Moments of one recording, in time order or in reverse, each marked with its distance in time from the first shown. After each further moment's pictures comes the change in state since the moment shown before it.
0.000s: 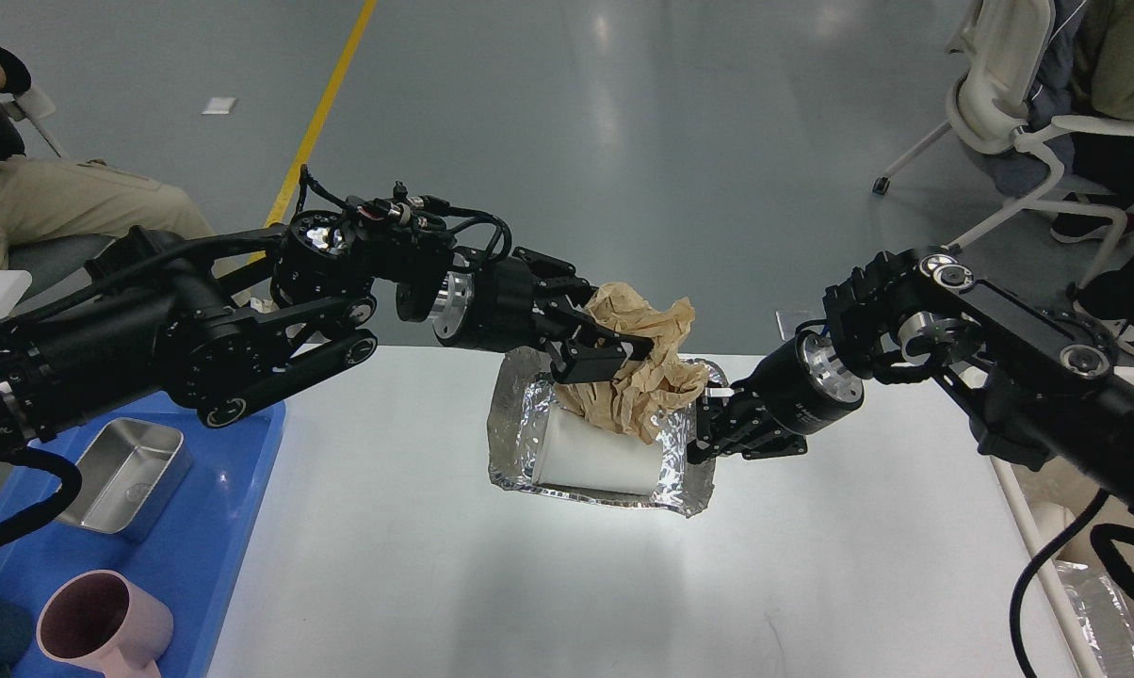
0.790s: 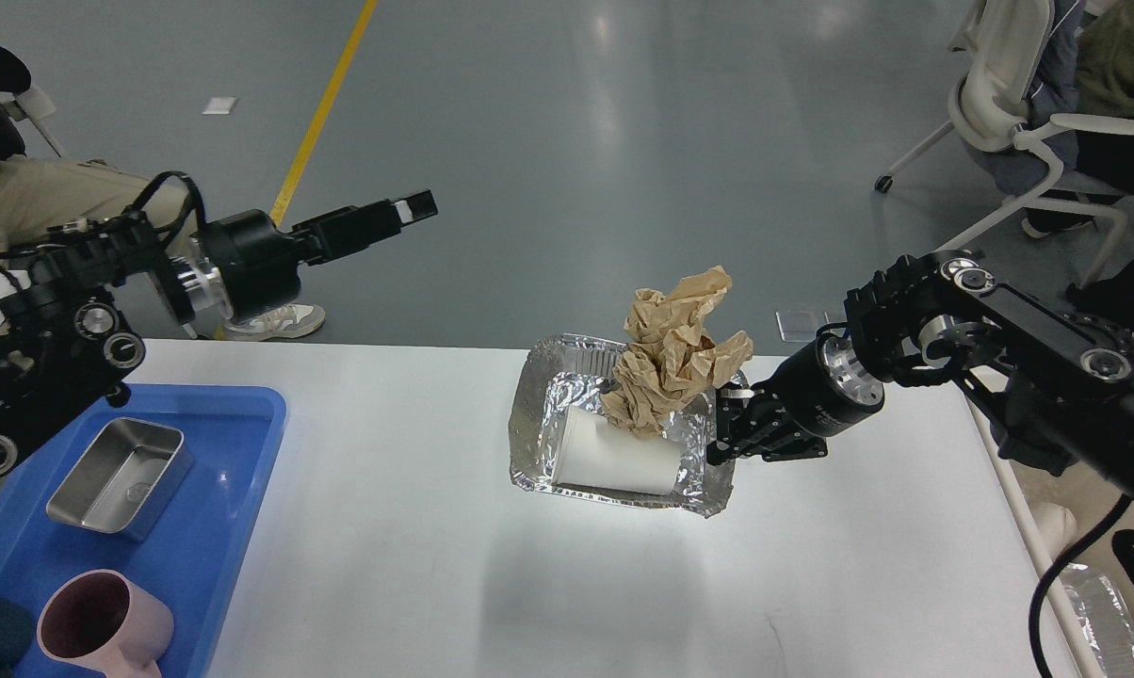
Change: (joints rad) left arm 0.457 0.338 -0.521 -0.114 -0.440 0.007 0.081; right arm -0.015 -0.036 0.001 -0.001 0.000 0.000 0.000
